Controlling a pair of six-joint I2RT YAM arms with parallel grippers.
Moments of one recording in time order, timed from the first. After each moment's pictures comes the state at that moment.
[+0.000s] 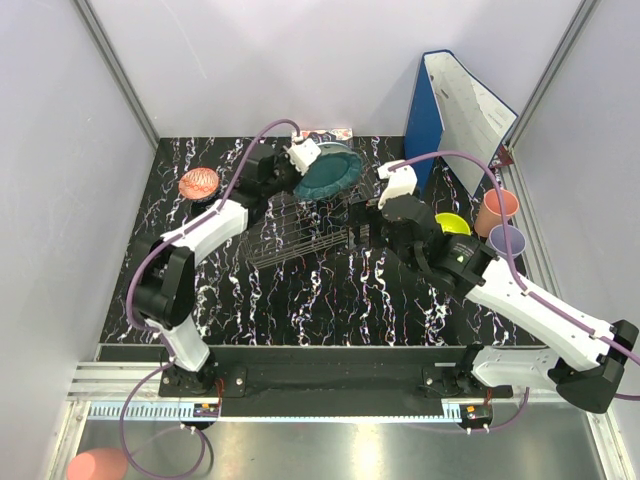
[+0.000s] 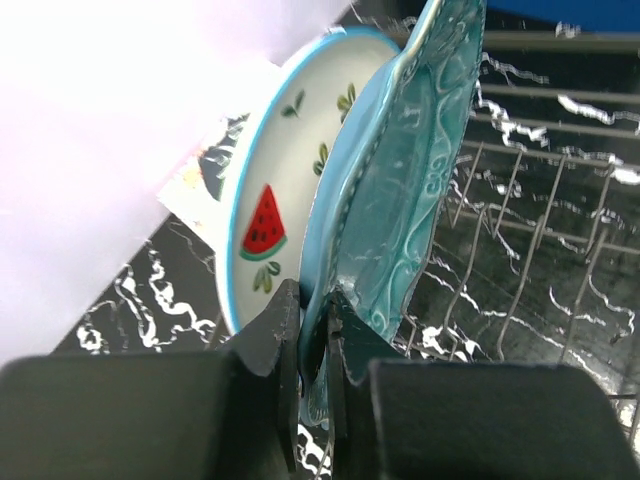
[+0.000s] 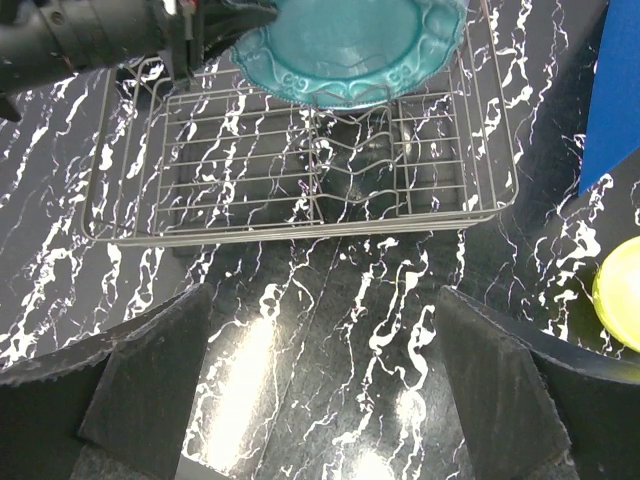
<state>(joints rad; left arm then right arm) -0.40 1.73 1.24 0.20 0.26 0.47 0.92 1.16 1.24 -0.52 0.48 0.39</state>
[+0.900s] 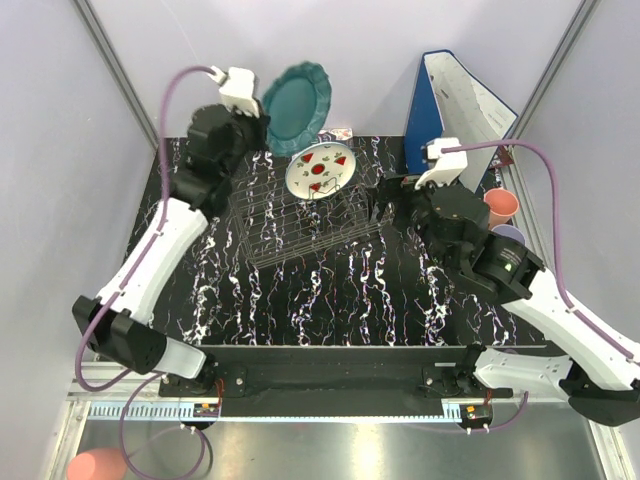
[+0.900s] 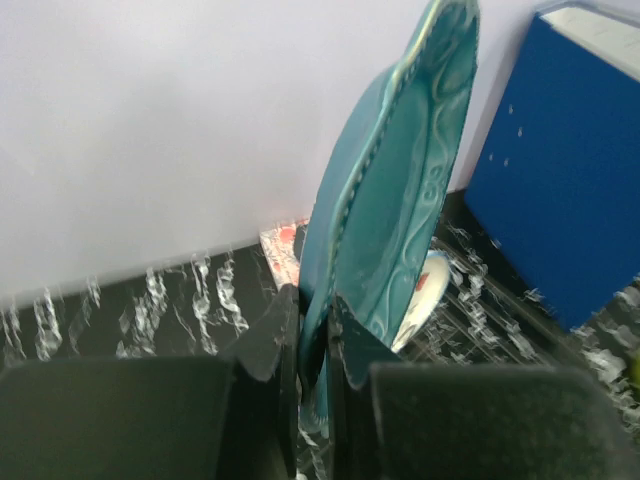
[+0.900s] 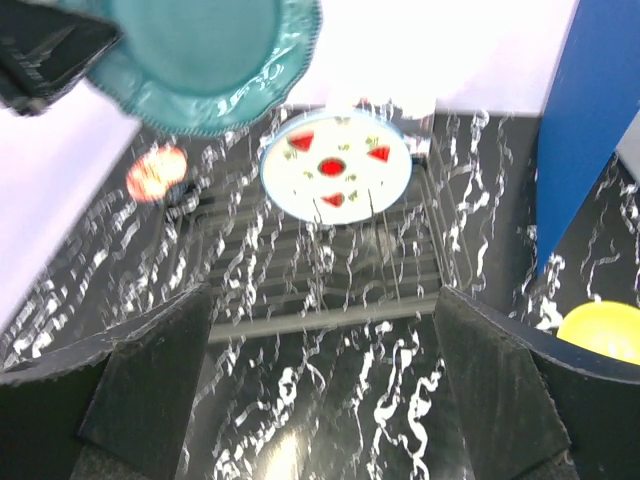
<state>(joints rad) -0.40 1.42 1.46 -0.06 -0.06 0.04 0.92 1.06 1.35 -0.47 0.58 0.33</state>
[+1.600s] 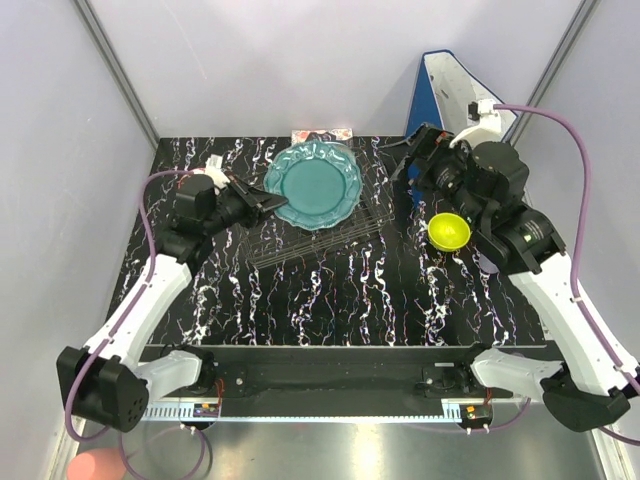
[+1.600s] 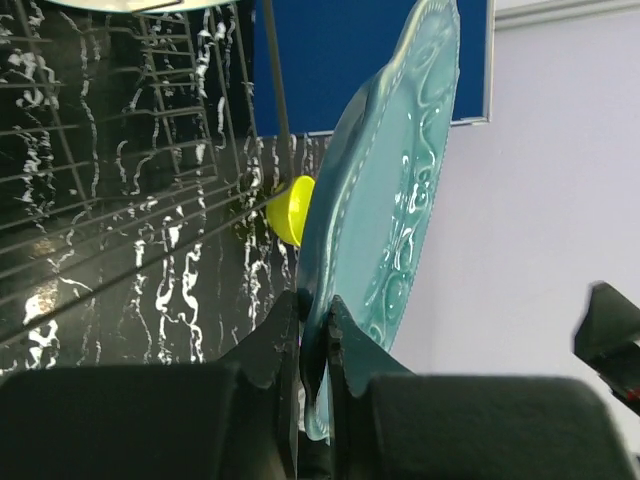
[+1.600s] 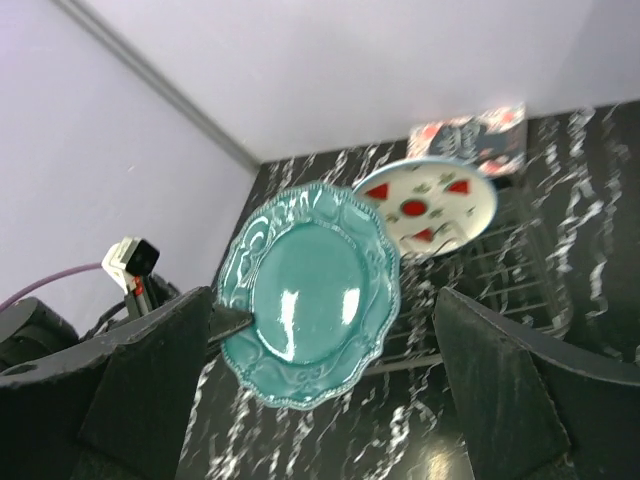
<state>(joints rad) -0.27 1.12 0.95 -0.14 0.41 -1.15 0.58 1.11 1.52 -0.47 0.18 0.58</state>
